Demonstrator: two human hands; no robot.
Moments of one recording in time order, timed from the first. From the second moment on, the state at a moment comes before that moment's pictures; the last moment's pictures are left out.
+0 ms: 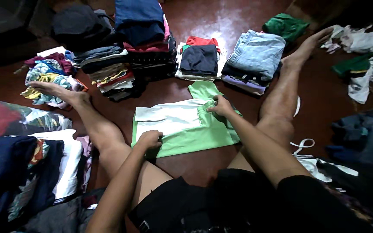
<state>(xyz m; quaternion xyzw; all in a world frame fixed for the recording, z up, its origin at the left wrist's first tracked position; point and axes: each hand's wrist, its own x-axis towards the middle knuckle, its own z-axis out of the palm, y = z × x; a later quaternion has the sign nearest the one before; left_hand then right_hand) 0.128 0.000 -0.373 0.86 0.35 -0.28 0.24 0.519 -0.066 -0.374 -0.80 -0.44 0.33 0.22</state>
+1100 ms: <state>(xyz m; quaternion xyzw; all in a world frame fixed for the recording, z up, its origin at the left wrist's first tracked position) 0.056 0.057 -0.362 0.71 0.57 -0.16 0.38 0.570 -0.091 -0.376 -0.76 -0.35 0.40 0.37</state>
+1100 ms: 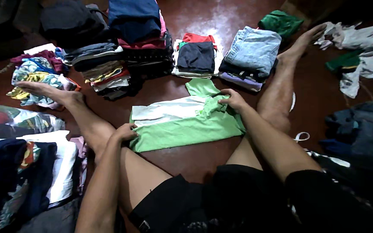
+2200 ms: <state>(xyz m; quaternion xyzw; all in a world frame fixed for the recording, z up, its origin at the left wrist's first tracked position) 0.194 -0.060 -0.323 0.85 0.42 -0.22 0.25 0.574 -0.092 -0.349 -0.80 -0.54 0.26 0.11</state>
